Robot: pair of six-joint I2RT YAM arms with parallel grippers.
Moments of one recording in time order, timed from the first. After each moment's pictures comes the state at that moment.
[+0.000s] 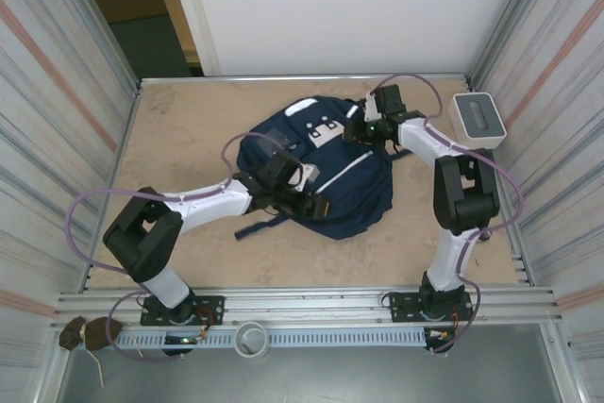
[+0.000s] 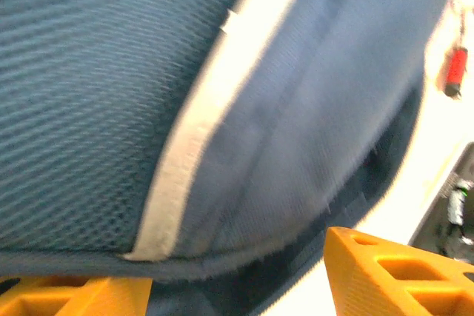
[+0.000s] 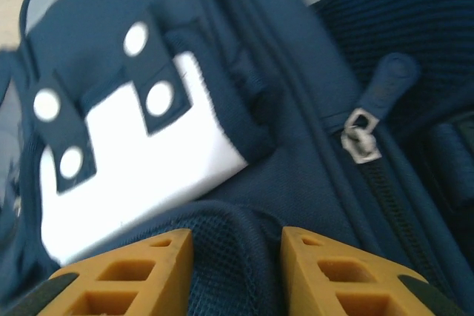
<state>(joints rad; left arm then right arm) -0.81 1.63 0.98 -0.25 0.40 -0.46 0.27 1.92 1.43 -0.43 -0.35 0.34</state>
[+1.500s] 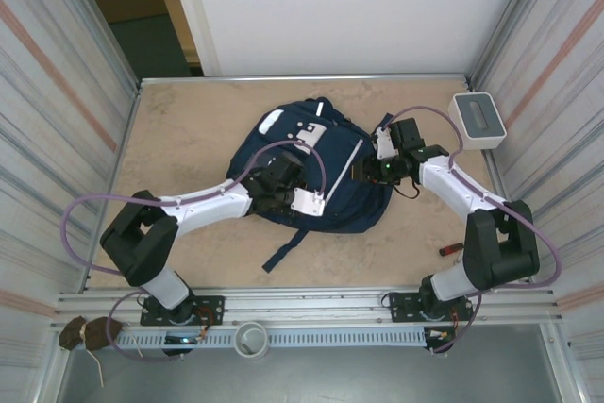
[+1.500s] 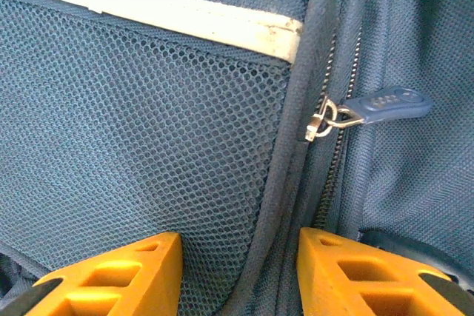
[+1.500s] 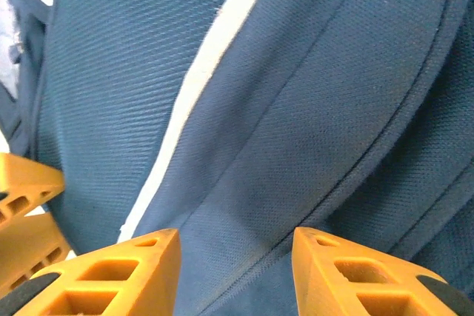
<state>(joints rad) -0.81 1.61 0.98 -0.31 0.01 1.12 0.27 1.48 0.98 -0.54 -0.42 0.33</state>
